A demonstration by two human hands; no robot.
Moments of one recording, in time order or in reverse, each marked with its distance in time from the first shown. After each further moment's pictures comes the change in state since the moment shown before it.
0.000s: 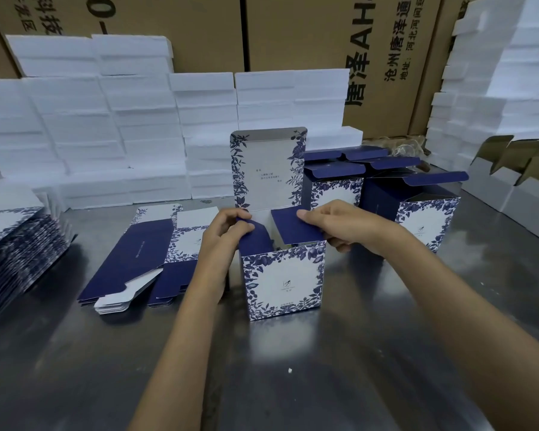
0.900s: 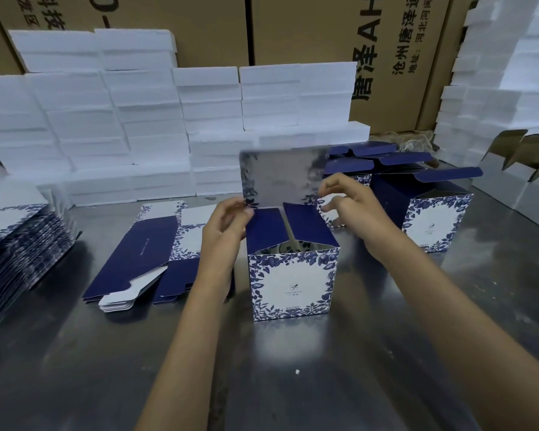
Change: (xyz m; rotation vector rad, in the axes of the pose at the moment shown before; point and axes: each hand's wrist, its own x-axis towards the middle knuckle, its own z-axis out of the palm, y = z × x) left_hand 0.002 0.005 0.004 -0.007 0.102 0.029; right_hand 0.013 0.012 0.006 0.211 0.449 -0.211
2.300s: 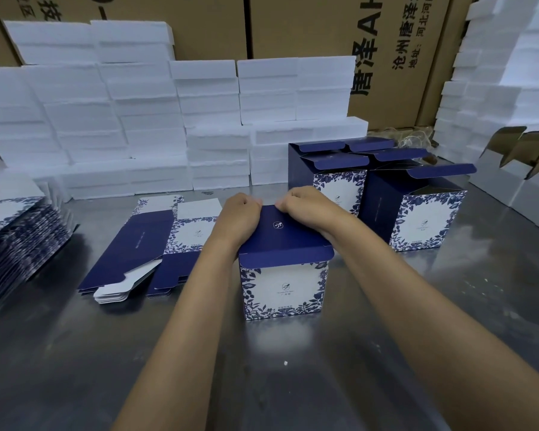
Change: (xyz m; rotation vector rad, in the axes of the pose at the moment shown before) left_hand 0.012 0.038 0.038 0.629 -0.103 -0.185; right_hand 0.005 -0.033 0.046 -0.153 -0.229 0.230
